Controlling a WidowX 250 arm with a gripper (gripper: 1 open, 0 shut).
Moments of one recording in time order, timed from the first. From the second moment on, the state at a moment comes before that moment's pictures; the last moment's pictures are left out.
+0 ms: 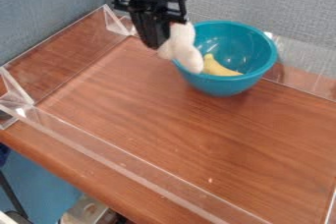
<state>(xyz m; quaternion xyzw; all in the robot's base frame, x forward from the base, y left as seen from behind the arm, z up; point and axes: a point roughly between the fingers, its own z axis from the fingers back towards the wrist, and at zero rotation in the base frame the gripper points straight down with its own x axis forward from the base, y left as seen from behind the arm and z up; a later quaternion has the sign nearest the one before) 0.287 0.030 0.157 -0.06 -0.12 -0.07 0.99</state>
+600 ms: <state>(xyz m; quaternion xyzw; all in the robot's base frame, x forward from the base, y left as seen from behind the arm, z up) 0.273 0.026 0.098 -0.04 -0.09 -0.13 0.99</state>
